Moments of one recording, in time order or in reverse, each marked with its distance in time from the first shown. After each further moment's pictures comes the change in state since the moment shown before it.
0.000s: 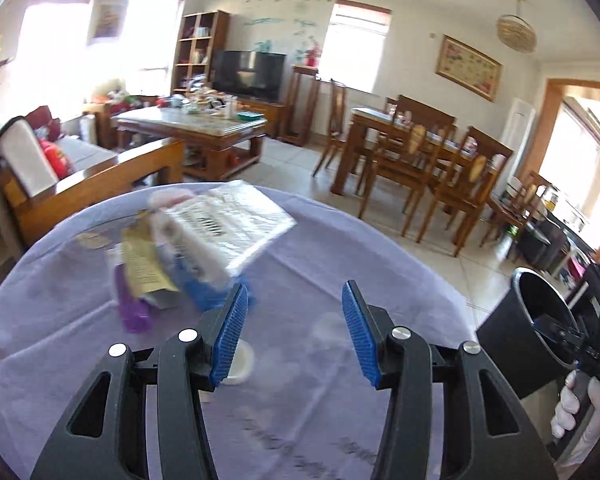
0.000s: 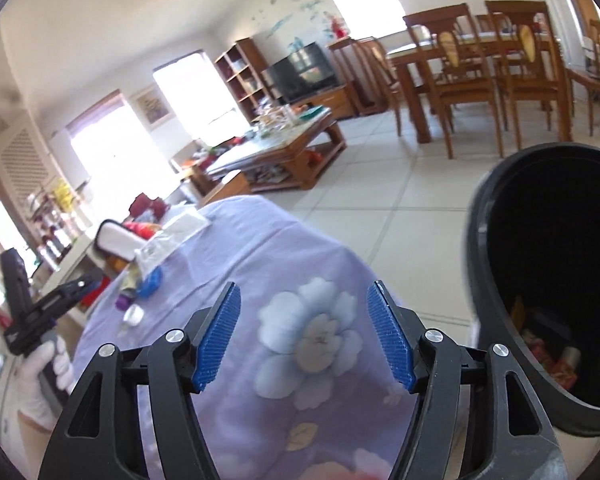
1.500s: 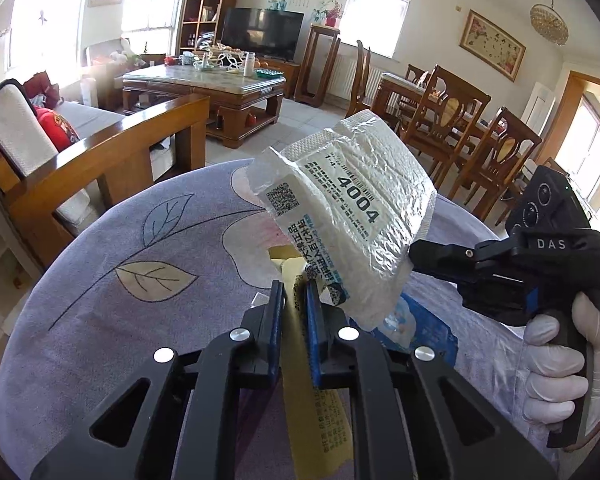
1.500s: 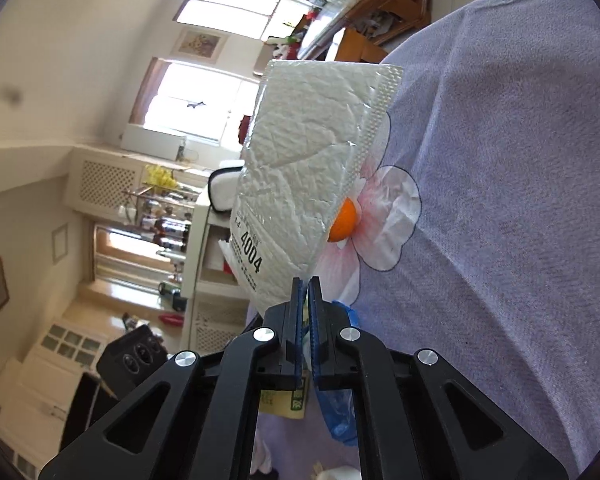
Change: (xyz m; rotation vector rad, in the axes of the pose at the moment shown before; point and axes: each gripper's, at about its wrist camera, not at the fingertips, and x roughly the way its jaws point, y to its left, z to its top) left arm 0.089 0.136 0.041 0.002 0.158 -0.029; right arm 0.318 0.196 0.052 0.386 0.493 0.513
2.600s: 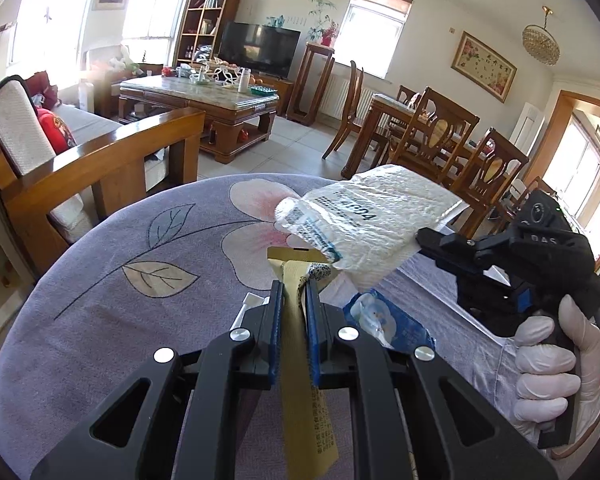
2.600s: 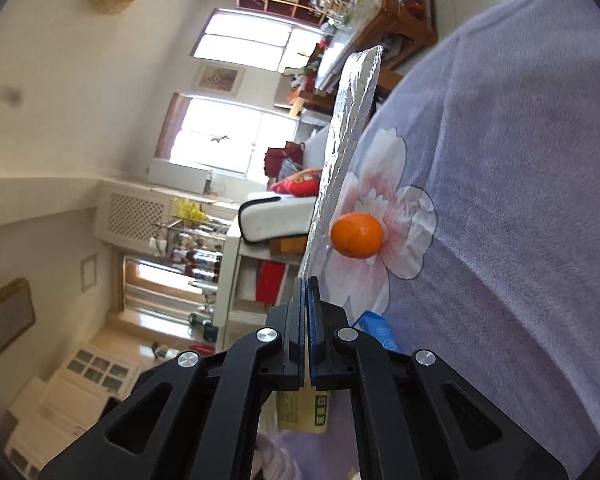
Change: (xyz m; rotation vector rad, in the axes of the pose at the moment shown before) left arm -0.013 0.015 -0.003 -0.025 -0.074 -0.059; right arm -0.018 -0.007 -0.007 0.019 -0.140 0.123
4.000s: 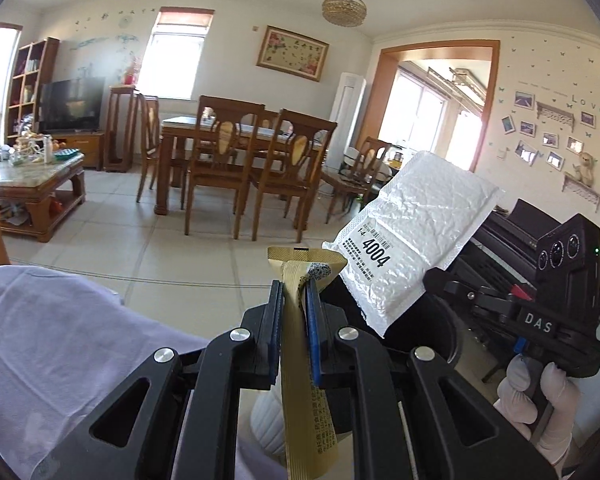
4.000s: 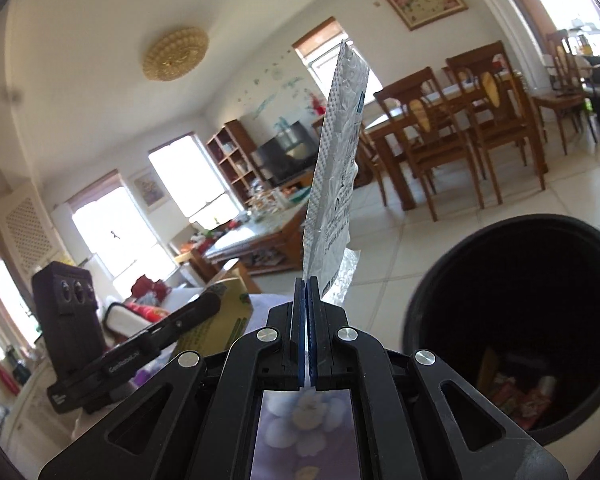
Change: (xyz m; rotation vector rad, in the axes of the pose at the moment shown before) left arm -0.002 -0.393 -0.046 0.364 -0.074 -0.540; right arm -0.556 -0.004 -0.140 -0.458 -0.706 -0.576
